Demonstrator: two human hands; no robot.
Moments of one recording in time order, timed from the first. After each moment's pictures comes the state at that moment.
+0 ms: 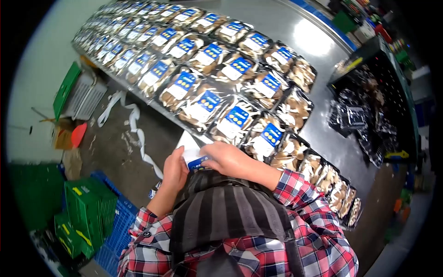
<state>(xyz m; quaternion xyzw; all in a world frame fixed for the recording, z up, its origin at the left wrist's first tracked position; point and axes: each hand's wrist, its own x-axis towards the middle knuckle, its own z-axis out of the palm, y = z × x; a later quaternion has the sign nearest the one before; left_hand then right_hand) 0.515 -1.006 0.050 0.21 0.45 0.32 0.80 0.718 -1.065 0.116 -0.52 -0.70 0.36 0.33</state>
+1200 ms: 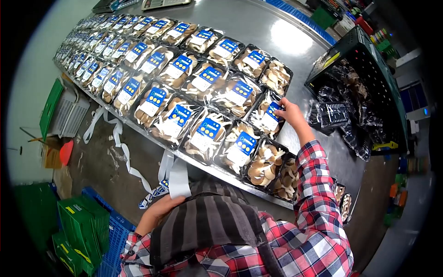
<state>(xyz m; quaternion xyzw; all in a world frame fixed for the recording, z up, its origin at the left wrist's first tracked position) 0.509 -1.052 0.093 0.31 0.40 -0.04 0.86 1.019 -1.102 0.046 -0.85 -0.41 0.24 0.21</state>
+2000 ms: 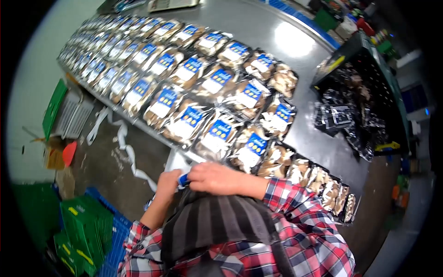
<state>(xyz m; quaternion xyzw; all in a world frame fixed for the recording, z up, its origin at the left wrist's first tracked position) 0.518 -1.002 0.053 0.58 0.51 0.14 0.62 0.725 -1.067 0.105 -0.35 -0.87 0.19 0.31</state>
